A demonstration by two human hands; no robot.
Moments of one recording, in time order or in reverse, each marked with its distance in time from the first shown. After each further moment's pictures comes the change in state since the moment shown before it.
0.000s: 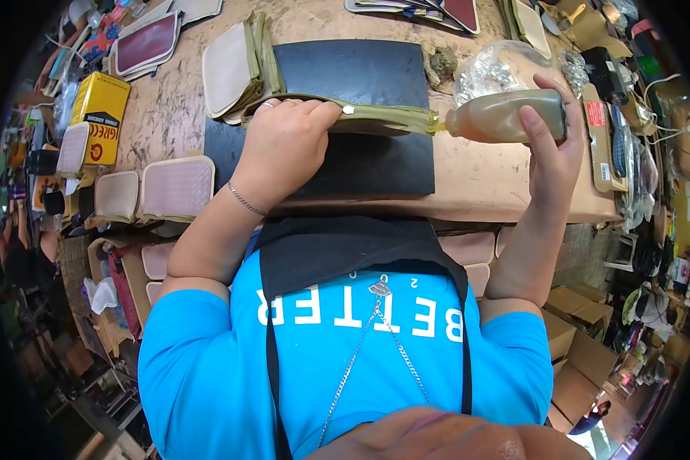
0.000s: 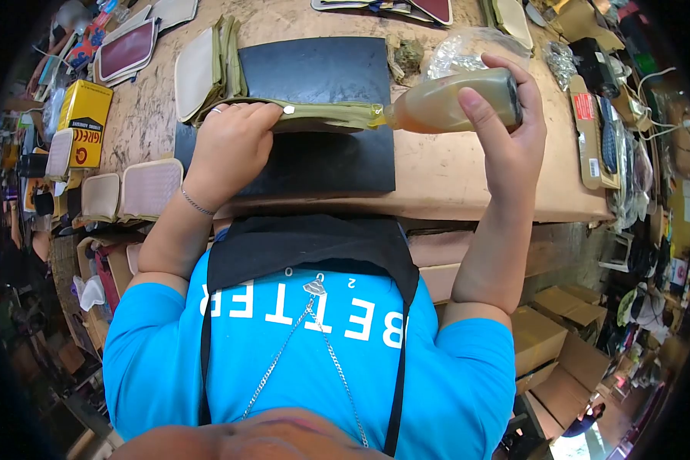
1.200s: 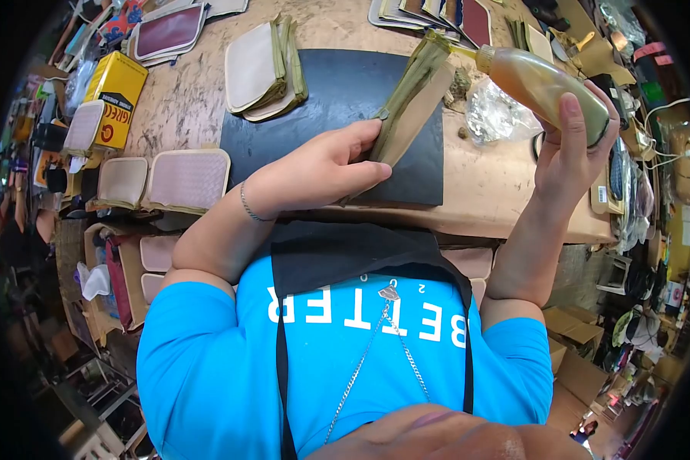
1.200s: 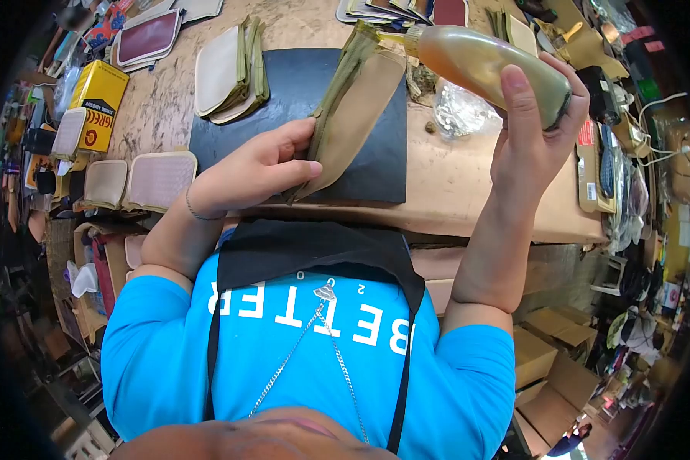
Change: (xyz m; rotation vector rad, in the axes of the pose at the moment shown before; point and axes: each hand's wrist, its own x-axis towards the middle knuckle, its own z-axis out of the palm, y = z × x) left_hand -0.004 0.018 -0.025 -1.458 -0.559 -0.417; right_hand 0.029 -0.013 0.026 0.190 0.187 -0.354
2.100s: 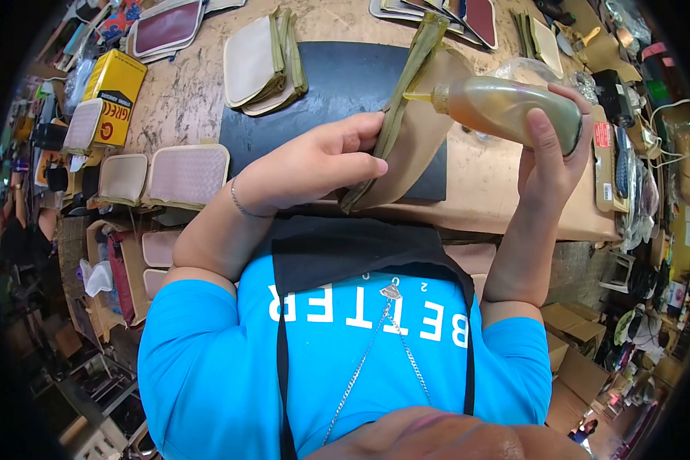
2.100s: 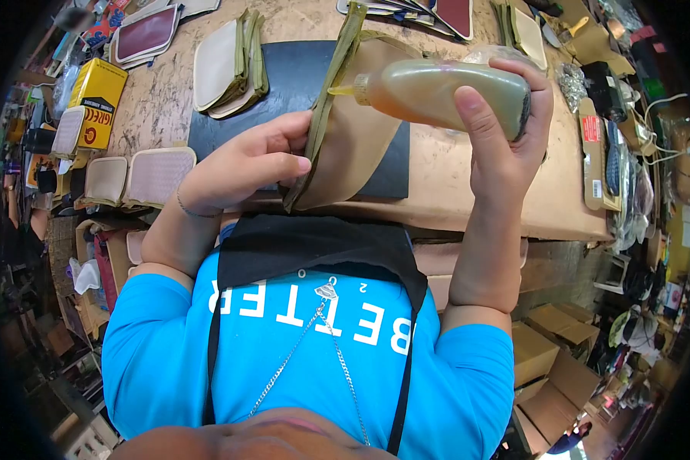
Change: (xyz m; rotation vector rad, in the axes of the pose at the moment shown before) left_hand -0.005 0.014 0.003 -0.230 -0.072 0.033; right_hand -0.030 -0.002 0.008 0.049 -0.141 0.166
